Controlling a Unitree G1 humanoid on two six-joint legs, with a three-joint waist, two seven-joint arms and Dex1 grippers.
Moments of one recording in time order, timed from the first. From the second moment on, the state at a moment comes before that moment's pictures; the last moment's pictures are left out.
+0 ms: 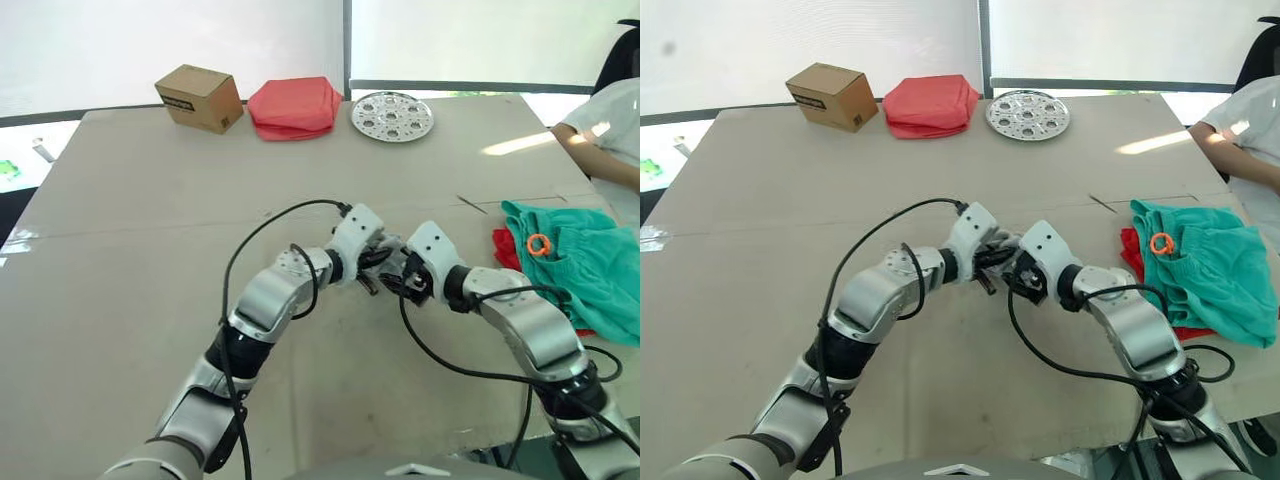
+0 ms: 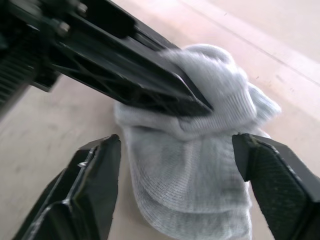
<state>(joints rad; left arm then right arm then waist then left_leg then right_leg) -0.55 0.29 -0.37 -0.11 -0.28 0.80 -0.49 -0.31 -0.46 0.27 -0.48 0.13 0.92 0.56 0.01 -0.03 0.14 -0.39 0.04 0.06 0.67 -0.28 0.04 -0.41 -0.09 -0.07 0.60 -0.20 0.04</state>
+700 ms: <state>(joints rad) -0.49 0.40 0.01 -0.14 -0.76 0.97 -0.88 -0.11 -0.45 -0.08 -0.74 0.39 1.03 0.53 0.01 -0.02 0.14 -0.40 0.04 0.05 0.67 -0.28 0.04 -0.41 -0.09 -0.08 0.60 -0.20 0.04</state>
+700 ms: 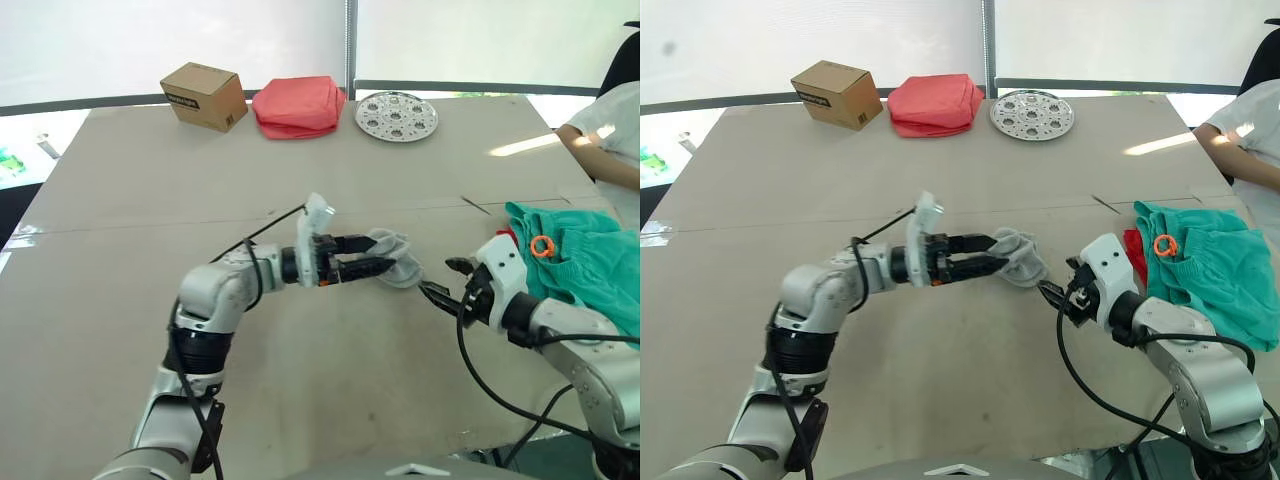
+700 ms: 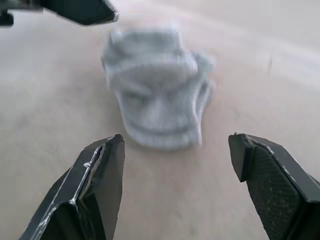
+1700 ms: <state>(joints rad) 0.05 0.69 0.15 -0.45 -0.75 0.66 -0.99 -0.61 -0.50 0.37 -0.05 0.24 0.87 0.68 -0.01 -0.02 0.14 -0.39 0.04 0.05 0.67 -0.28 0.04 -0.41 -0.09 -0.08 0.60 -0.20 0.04</state>
